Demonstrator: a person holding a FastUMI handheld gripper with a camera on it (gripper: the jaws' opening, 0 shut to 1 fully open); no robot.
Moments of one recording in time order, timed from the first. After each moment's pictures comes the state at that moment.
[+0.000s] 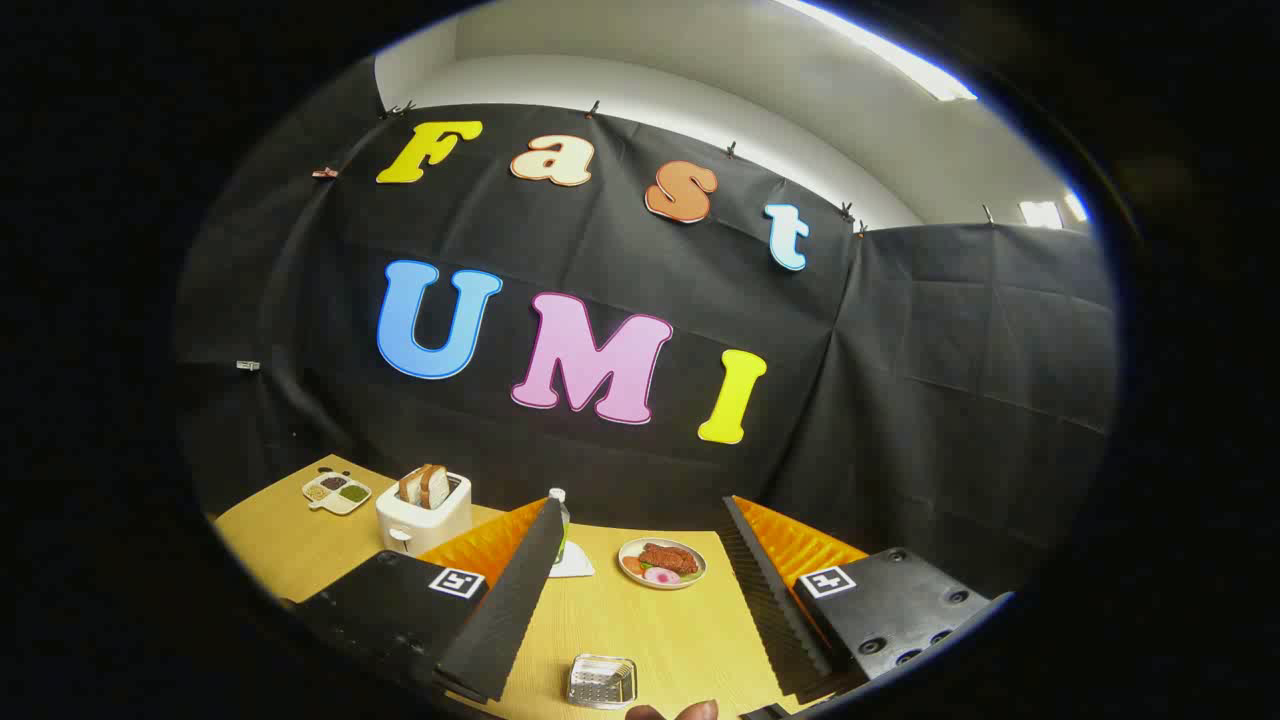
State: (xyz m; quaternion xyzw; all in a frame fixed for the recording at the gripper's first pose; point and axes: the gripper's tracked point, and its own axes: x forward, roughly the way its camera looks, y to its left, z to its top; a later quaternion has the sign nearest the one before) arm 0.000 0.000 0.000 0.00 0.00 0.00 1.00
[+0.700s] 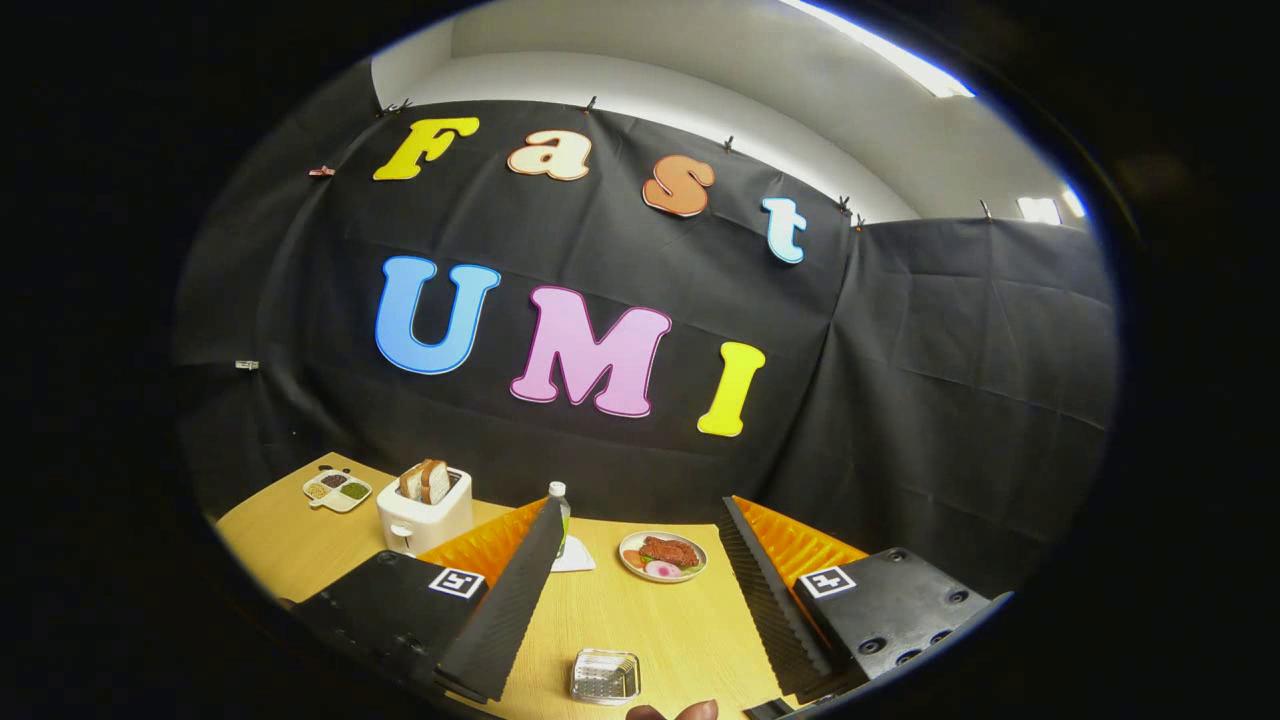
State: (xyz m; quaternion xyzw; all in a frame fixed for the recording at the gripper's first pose) arm -0.003 0.002 -0.007 0.00 0.01 0.00 1.00
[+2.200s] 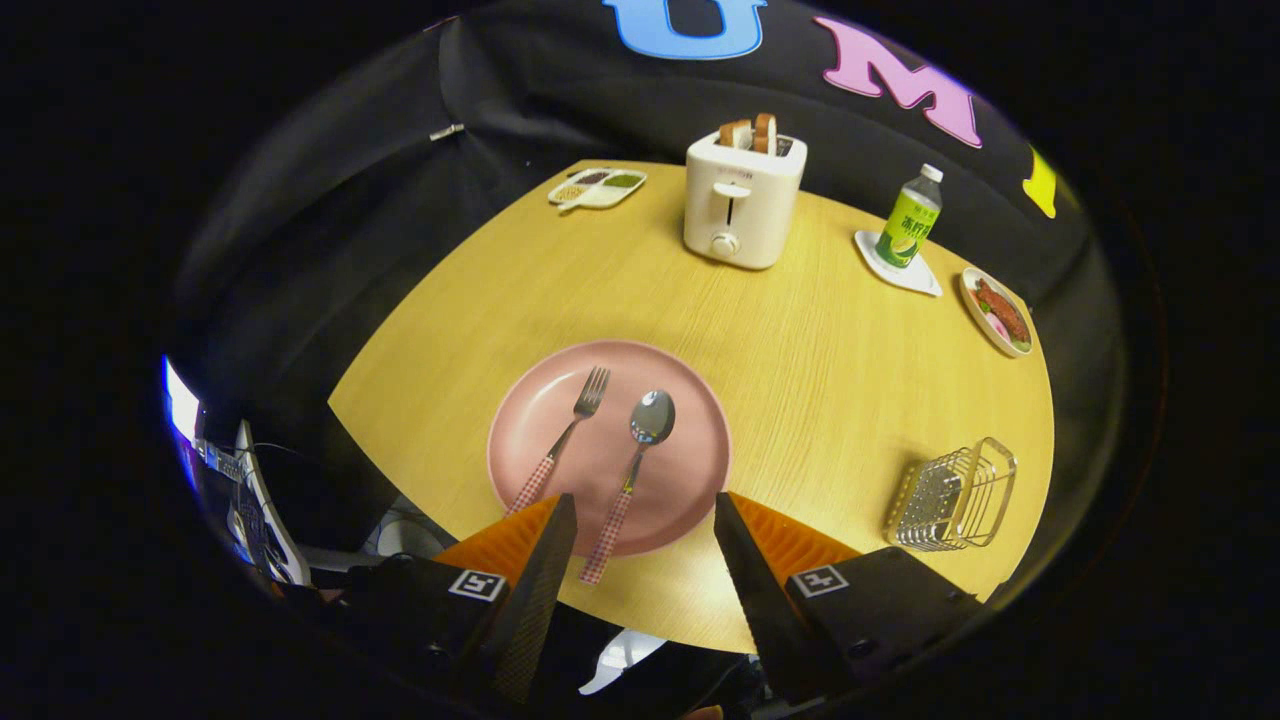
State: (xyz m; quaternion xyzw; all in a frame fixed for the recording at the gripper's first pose) arm -0.134 0.284 -0.262 -0.04 0.47 0.35 0.81
